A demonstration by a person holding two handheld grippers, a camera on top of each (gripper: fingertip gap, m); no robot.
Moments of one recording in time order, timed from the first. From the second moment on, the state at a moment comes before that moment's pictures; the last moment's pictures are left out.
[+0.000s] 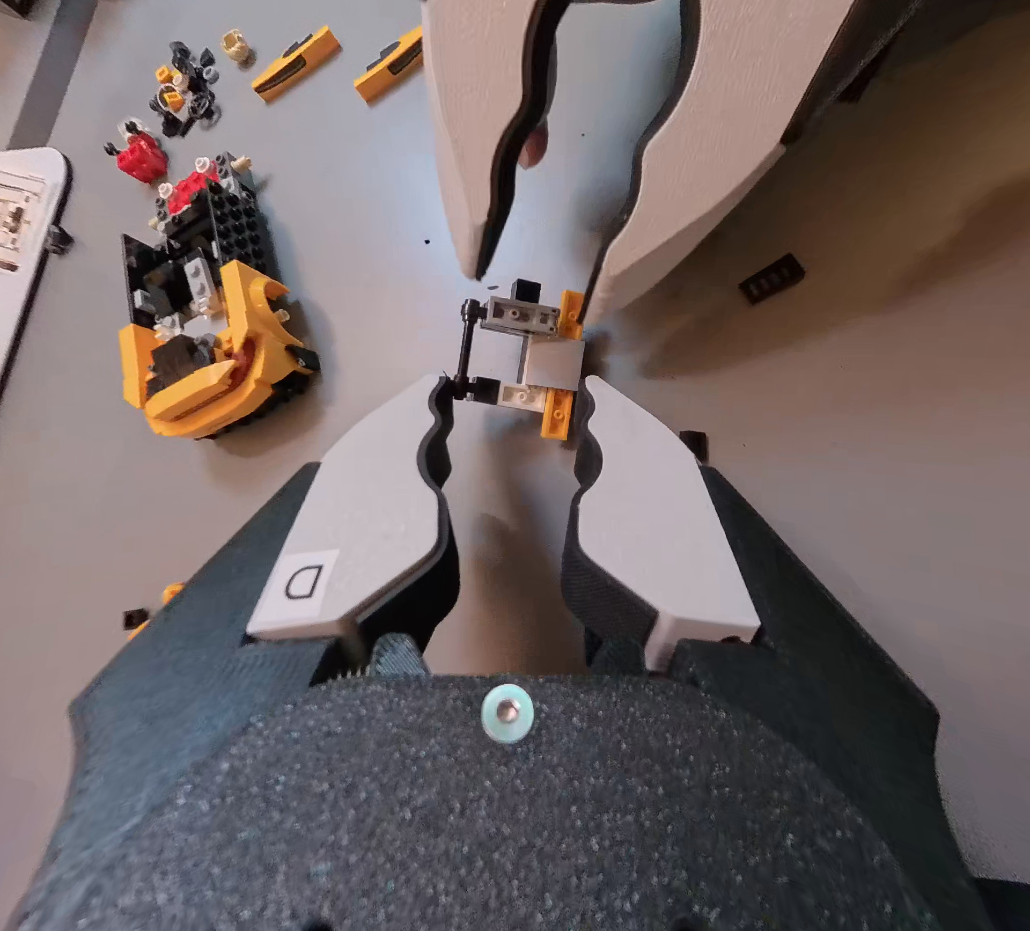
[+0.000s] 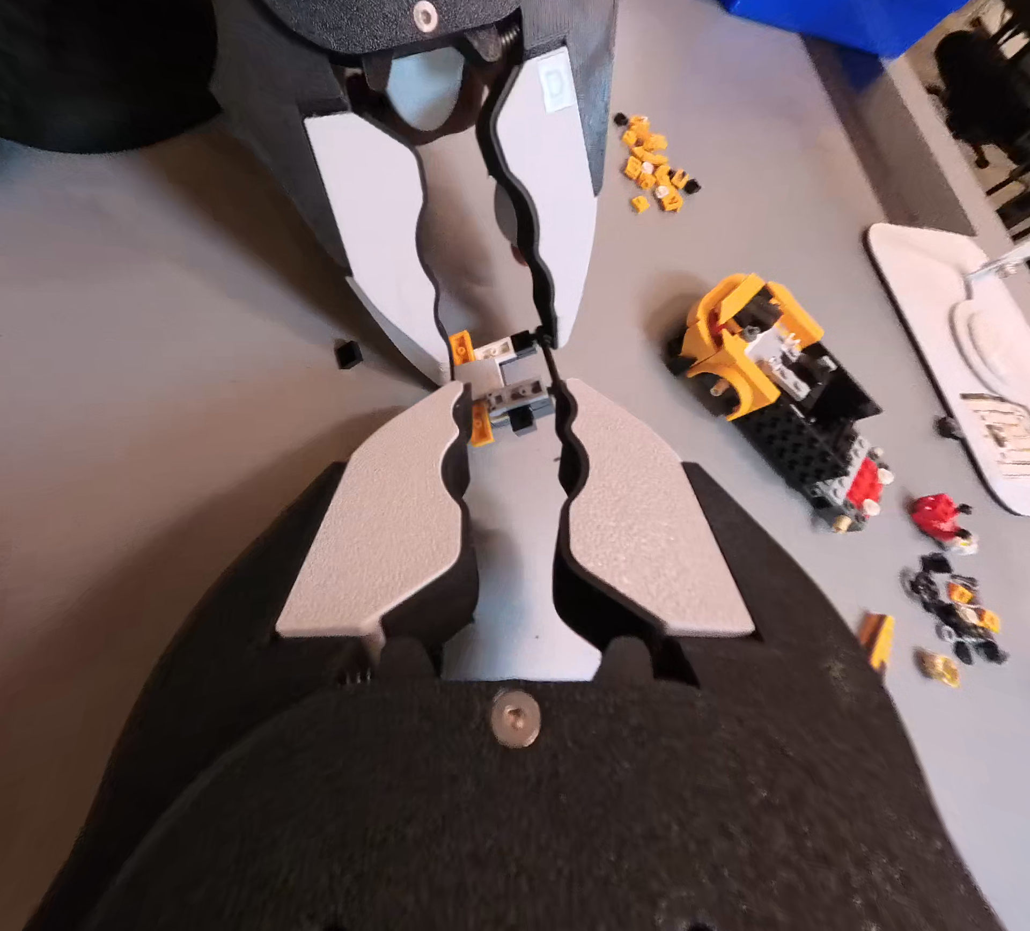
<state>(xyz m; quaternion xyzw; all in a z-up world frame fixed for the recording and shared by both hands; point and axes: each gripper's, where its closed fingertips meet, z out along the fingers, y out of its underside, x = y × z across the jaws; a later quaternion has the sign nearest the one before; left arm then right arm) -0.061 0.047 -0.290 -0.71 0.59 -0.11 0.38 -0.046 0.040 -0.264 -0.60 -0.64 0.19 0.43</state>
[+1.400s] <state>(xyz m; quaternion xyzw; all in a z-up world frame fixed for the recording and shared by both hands) -0.054 0.040 -0.262 -0.66 0.59 -0.12 0.45 -0.026 0.039 -0.256 -0.69 -0.53 0.39 0.31</state>
